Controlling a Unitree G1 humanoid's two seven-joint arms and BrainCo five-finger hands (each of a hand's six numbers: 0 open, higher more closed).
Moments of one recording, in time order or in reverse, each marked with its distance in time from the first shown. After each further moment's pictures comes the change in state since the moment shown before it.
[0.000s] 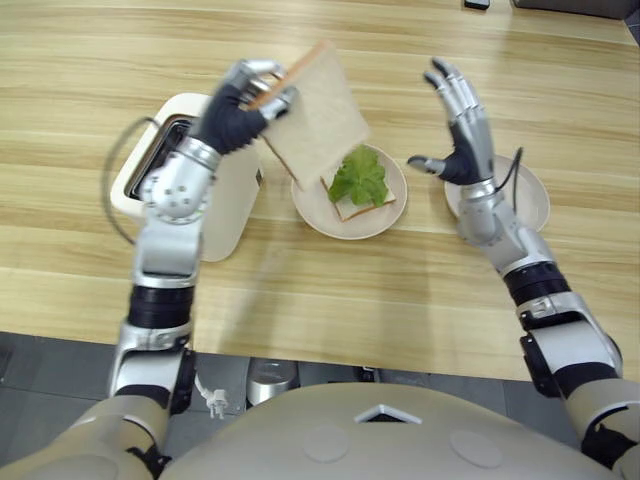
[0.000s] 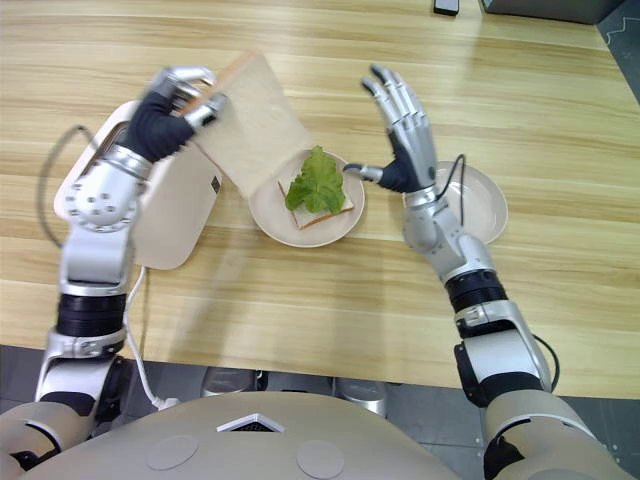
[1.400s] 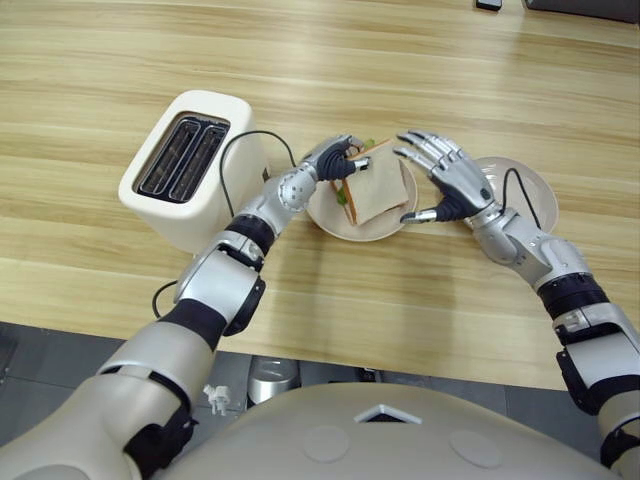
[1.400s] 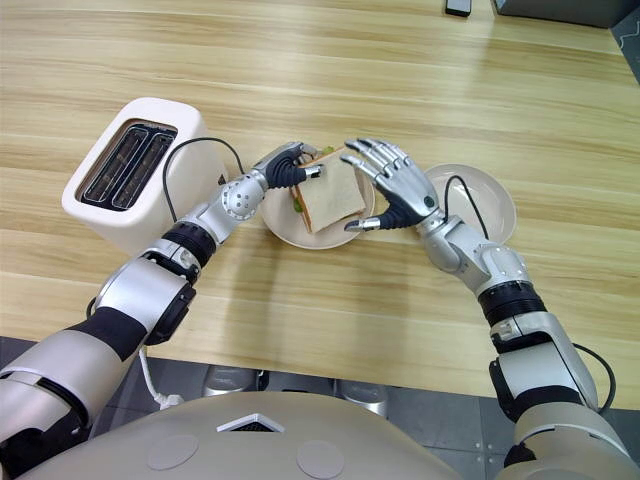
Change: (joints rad) left arm -0.532 -0.240 -0.312 1.373 0.338 -0.470 0.356; right arm 0.064 -0.163 0.149 -0.010 -0.211 -0.053 0.133
